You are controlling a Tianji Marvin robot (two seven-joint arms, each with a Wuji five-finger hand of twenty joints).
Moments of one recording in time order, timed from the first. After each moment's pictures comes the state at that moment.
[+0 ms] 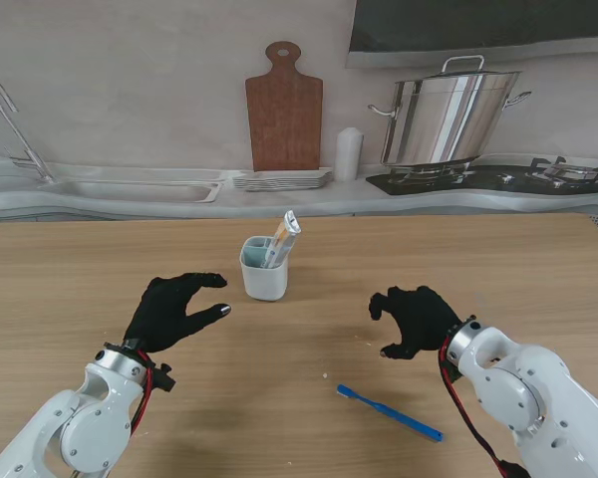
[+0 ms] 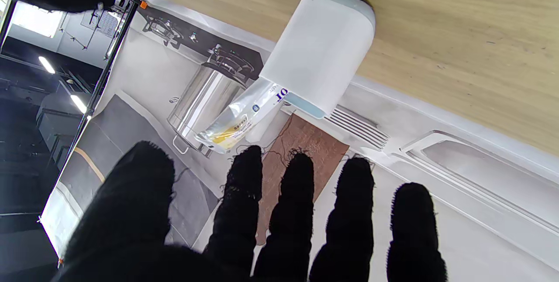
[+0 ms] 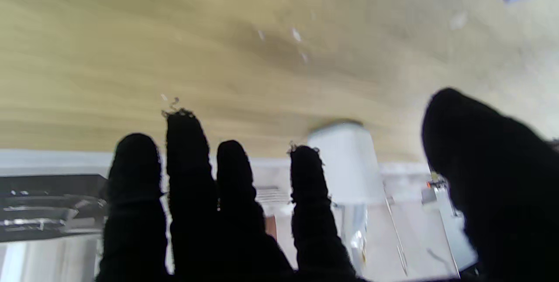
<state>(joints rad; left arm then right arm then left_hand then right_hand) 1.75 -1.12 -1.35 -1.75 0.70 -0.22 0.21 -1.61 -1.03 1.37 -1.66 -1.02 -0.32 0.14 0.64 -0.20 0.20 0.01 0.51 0.04 0.60 0.38 0.62 0.17 0.37 0.41 0.54 0.27 0.31 0.57 0.11 0.40 0.89 0.58 0.18 -0.84 1.27 -0.05 0.33 0.06 1.12 0.43 0.51 0.37 0.97 0.45 0.71 0.33 0.85 0.51 0.39 0.43 1.30 0.46</state>
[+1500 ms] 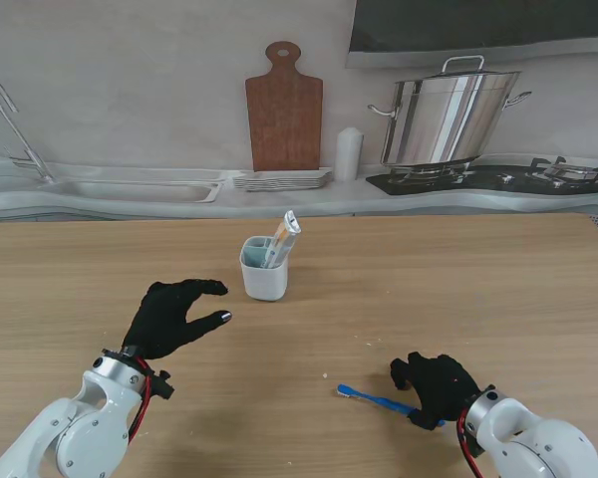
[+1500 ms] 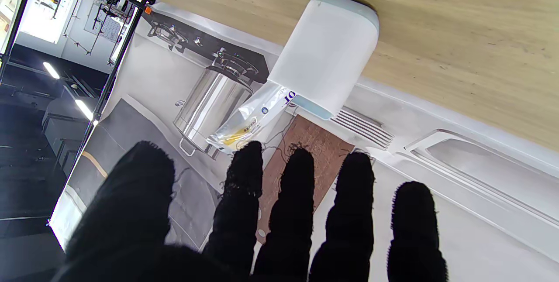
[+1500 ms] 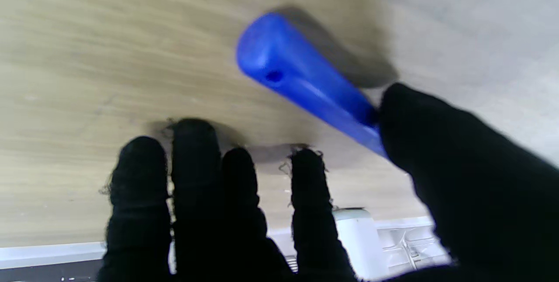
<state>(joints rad) 1.79 -1.12 -1.37 -1.79 0.72 -0.22 0.22 -1.88 -1.02 1.43 -1.71 -1.07 -0.27 0.12 0.64 -0.20 0.20 0.01 0.54 0.04 0.61 0.38 0.67 0.17 0.38 0.41 0.59 0.27 0.33 0.57 0.12 0.40 0.90 0.58 0.31 -0.93 1.40 -0.09 0.33 0.05 1.30 0.54 0.51 0.38 1.24 0.63 0.78 0.28 1.21 0.68 0.48 0.39 1.44 0.55</state>
